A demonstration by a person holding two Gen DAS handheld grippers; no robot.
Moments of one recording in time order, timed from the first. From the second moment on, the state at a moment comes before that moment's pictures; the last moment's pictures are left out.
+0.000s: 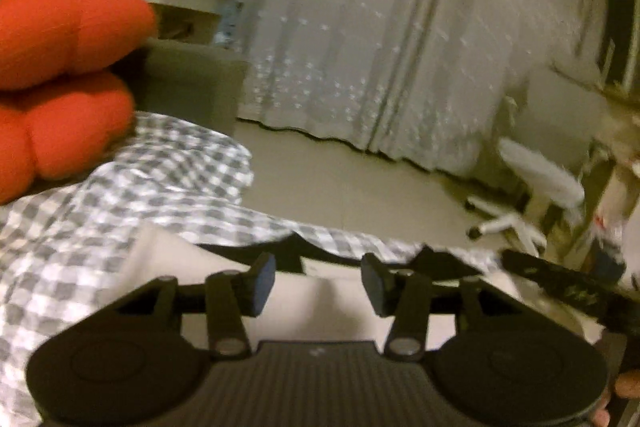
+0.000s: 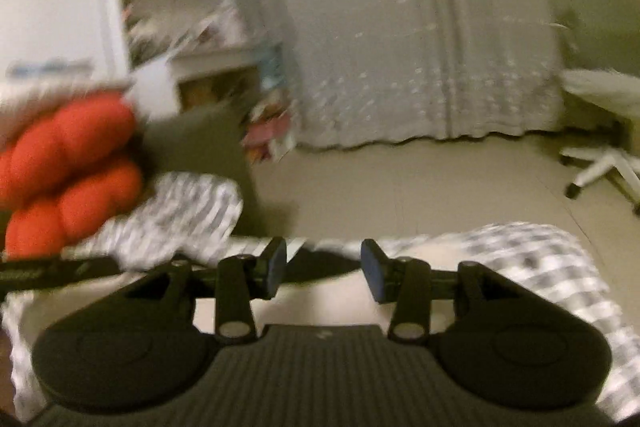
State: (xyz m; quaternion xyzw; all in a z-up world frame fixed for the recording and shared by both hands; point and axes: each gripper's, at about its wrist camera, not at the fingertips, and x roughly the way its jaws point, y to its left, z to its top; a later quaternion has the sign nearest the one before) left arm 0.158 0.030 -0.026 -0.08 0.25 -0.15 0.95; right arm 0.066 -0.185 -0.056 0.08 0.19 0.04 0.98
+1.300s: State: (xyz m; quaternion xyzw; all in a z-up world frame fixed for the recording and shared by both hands) left arm 0.127 0.139 -0.015 -0.24 0.36 -0.06 0.90; right arm 0.024 -0.253 -0.042 0.21 0.27 0.01 0.94
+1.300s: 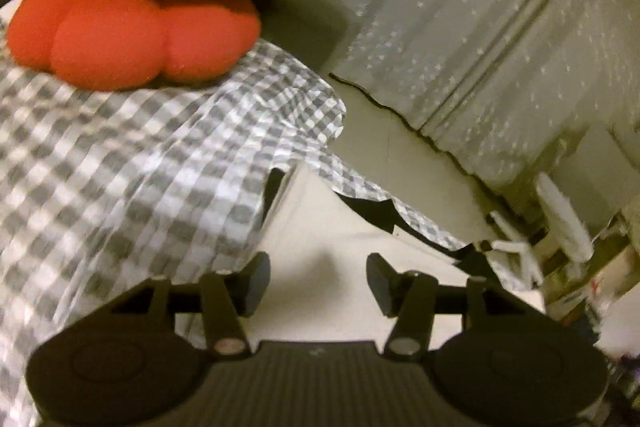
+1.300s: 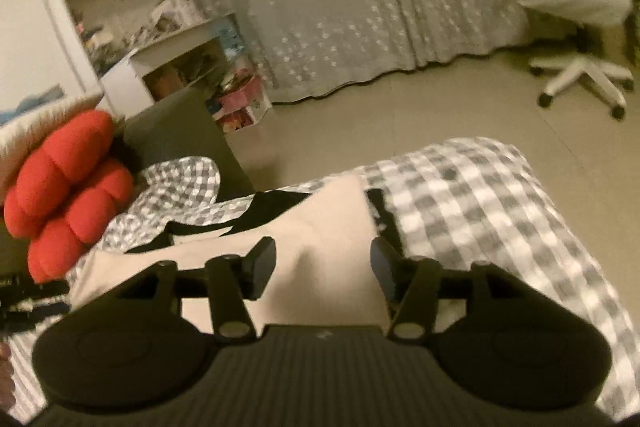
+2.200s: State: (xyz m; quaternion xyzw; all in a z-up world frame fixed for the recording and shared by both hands) left arm 0.134 0.125 -0.059 -0.24 0.32 -0.05 0.92; right arm 0.035 -0.255 -0.081 0.27 0.25 0.00 0.93
